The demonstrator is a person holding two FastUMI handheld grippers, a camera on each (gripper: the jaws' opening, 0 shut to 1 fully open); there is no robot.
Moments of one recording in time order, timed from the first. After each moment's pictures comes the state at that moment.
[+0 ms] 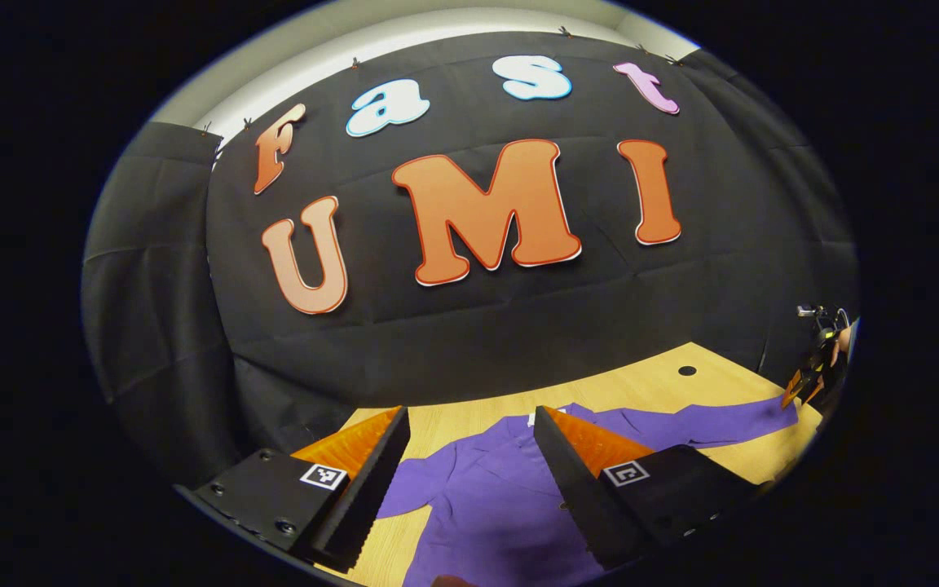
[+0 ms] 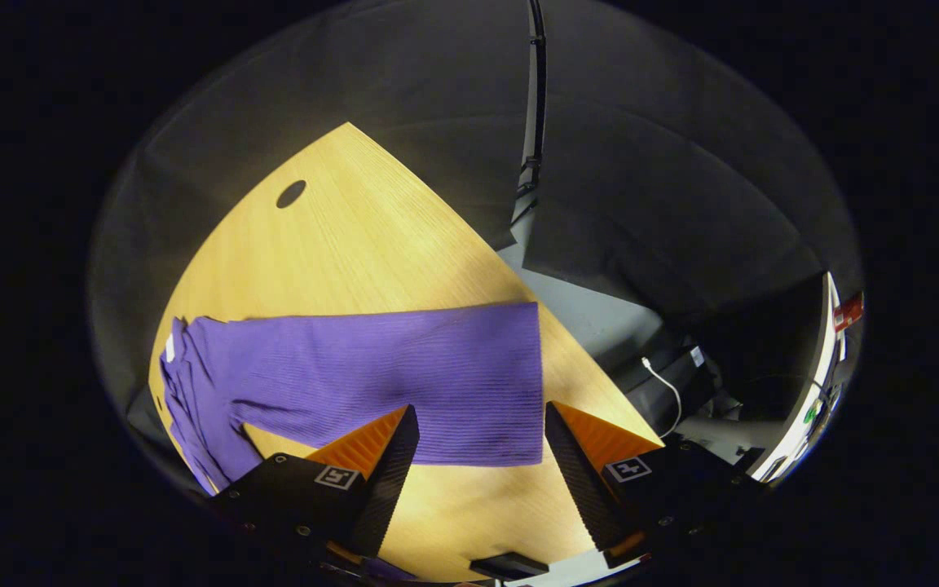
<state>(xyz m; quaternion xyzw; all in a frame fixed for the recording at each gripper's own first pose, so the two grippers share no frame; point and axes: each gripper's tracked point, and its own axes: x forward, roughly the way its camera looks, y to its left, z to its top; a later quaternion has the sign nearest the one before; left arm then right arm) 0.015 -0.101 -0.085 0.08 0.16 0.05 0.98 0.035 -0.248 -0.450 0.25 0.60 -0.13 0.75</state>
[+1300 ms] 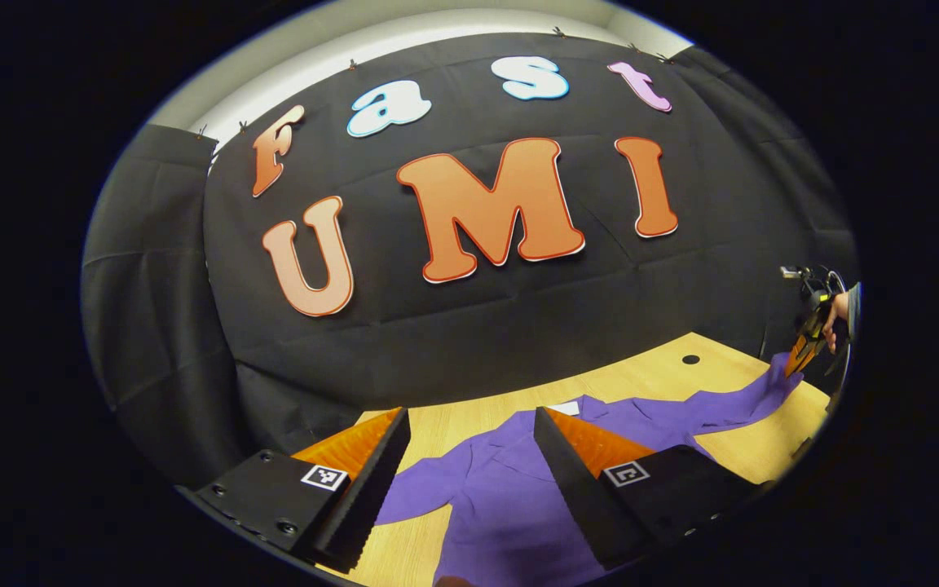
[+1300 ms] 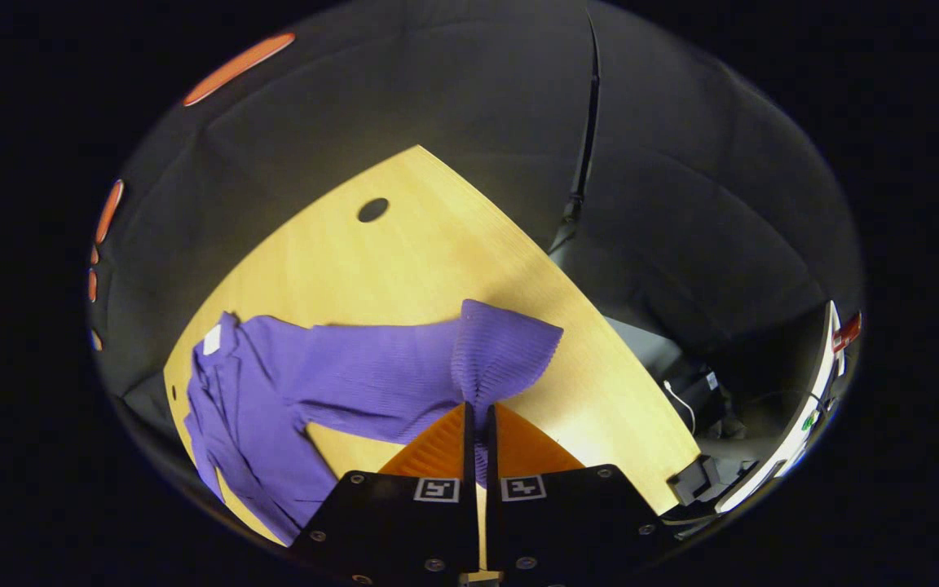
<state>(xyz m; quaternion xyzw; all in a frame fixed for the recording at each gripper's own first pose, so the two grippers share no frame) 0.007 -0.063 -0.090 0.09 0.14 0.02 0.99 0.073 -0.179 -0.348 0.24 0.53 -0.08 0.81</state>
